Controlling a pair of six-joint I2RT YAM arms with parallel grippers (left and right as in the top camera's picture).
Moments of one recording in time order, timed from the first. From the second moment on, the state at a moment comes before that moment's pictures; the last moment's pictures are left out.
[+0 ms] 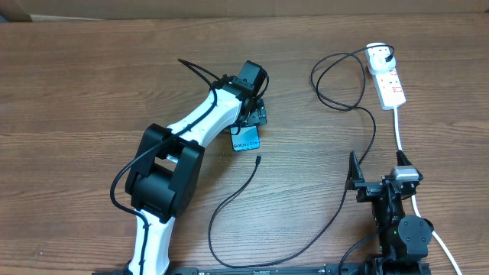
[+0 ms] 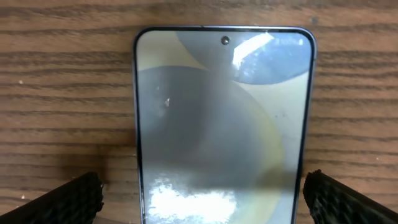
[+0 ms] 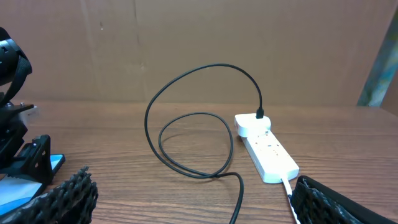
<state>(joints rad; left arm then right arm) -0.50 2.17 1.59 -0.75 -0.13 -0.67 -0.03 0.01 0.02 -0.04 -0.05 -0.01</state>
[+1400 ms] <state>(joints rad) -0.52 2.19 1.59 -0.73 -0.17 -0.71 -0.03 0.01 0.02 -0.03 -0.05 -0.01</state>
